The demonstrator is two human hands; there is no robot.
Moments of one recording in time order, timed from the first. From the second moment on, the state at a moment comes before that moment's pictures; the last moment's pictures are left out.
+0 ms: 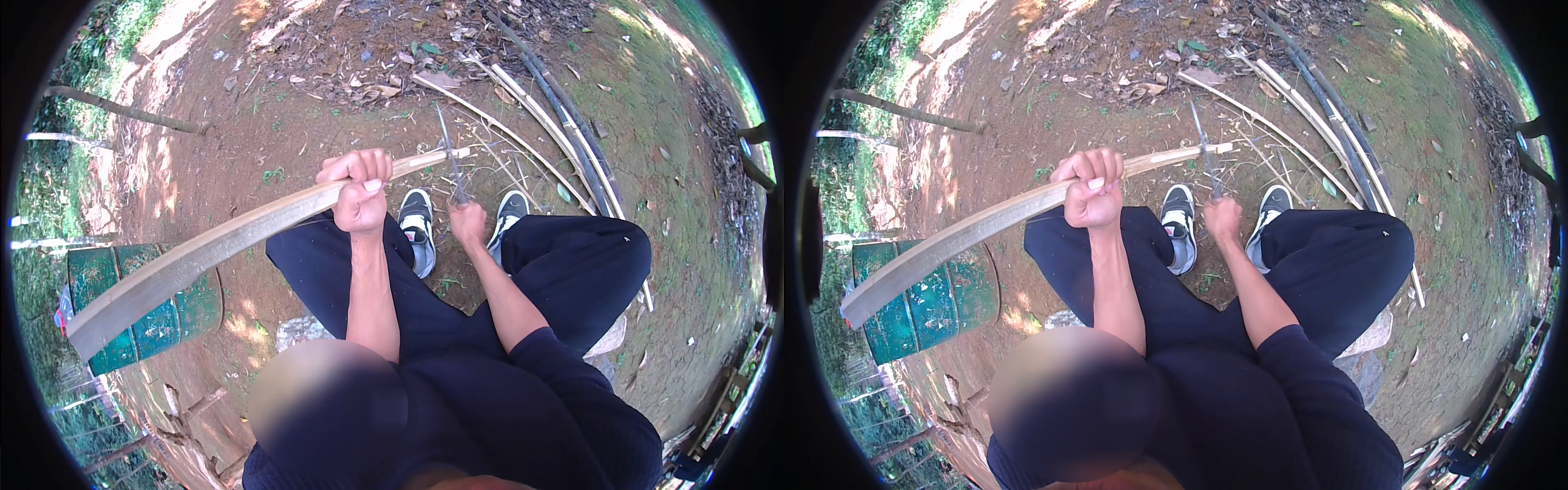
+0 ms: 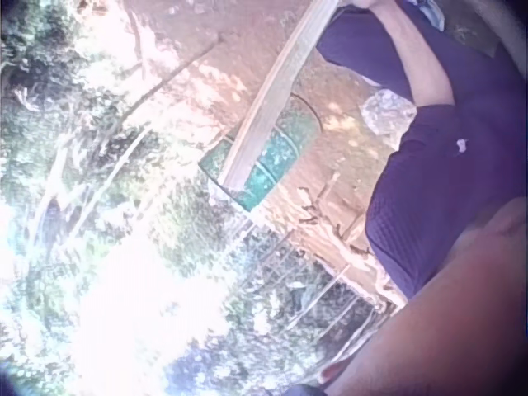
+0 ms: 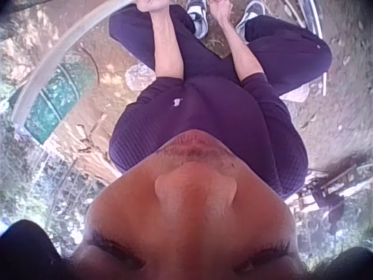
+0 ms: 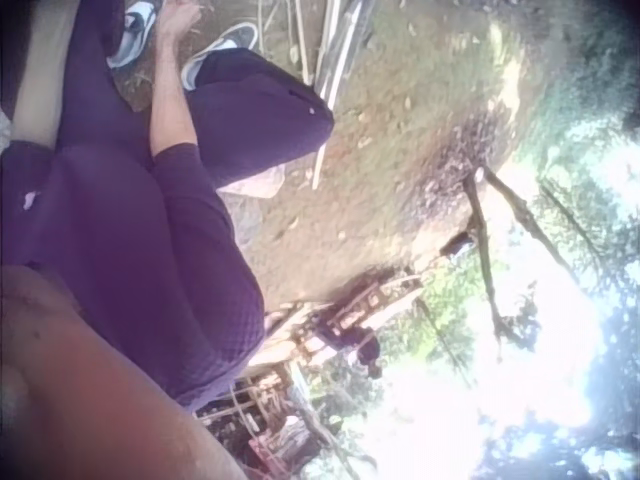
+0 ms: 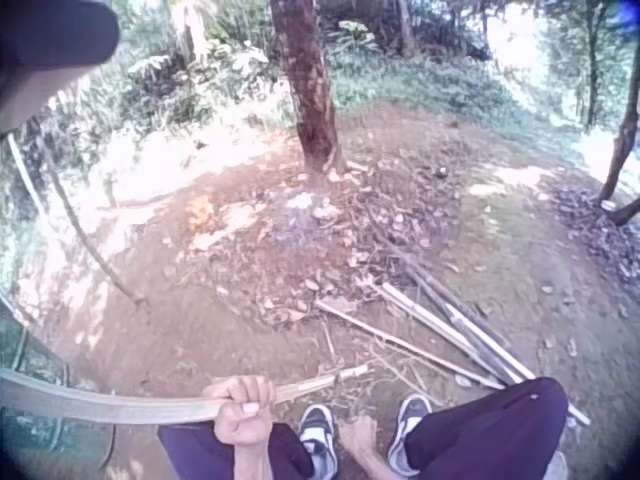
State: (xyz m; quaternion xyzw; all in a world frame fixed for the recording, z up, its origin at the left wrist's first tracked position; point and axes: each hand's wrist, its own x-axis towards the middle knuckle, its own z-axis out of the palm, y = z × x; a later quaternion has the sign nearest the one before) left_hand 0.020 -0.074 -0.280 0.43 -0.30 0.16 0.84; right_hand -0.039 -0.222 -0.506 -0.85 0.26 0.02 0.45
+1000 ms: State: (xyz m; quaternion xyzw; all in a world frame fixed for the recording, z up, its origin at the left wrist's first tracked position) left_hand 0.017 -0.049 -0.285 0.44 -0.28 0.19 0.83; right_hand -0.021 -0.186 -0.430 -0.84 0.14 0.04 0.52
